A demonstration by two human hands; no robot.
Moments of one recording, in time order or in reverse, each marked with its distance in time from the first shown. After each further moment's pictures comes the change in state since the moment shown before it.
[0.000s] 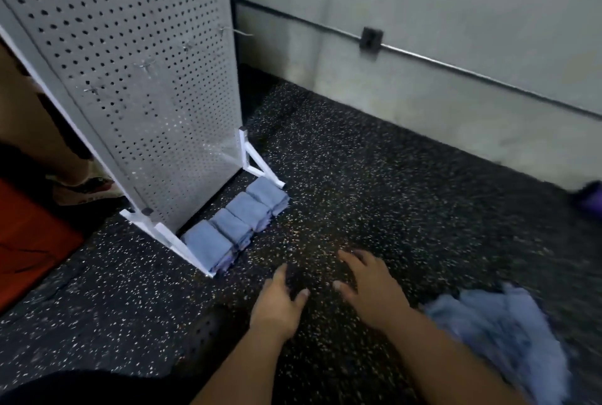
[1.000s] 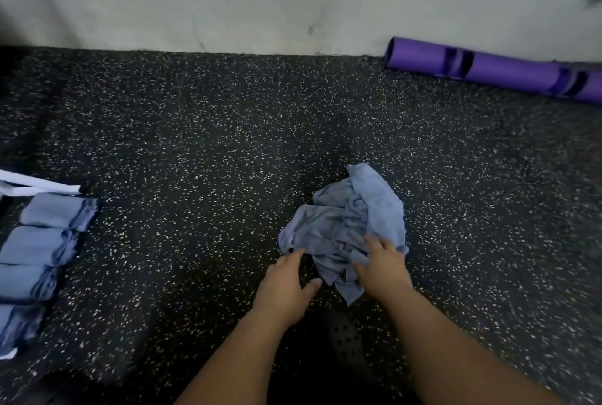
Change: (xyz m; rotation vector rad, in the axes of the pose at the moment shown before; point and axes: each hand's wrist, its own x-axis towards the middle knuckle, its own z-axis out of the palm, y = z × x) left_hand -0.052 0.145 0.282 0.471 -0.536 0.450; right_hand -0.171 0.329 0.068 0.334 0.078 0.805
